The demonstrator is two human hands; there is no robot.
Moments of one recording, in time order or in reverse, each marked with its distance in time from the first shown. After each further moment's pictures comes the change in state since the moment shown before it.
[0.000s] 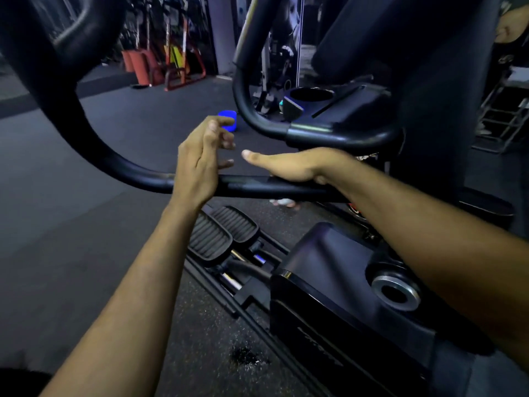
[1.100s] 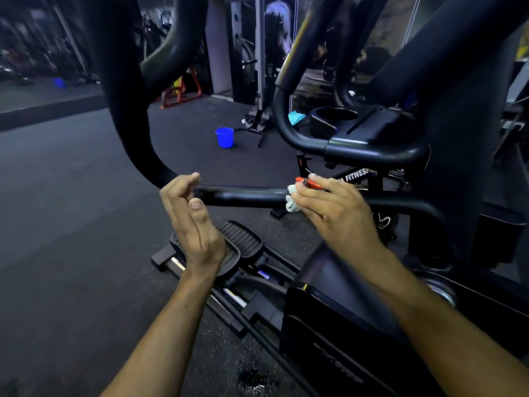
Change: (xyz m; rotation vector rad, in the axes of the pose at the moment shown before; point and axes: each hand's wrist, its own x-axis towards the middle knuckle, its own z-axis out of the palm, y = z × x) left_hand -0.070 -0.047 -0.055 -0.017 0.543 0.295; right_hand 0.003 0.035 0.095 -0.693 1.323 -0.658
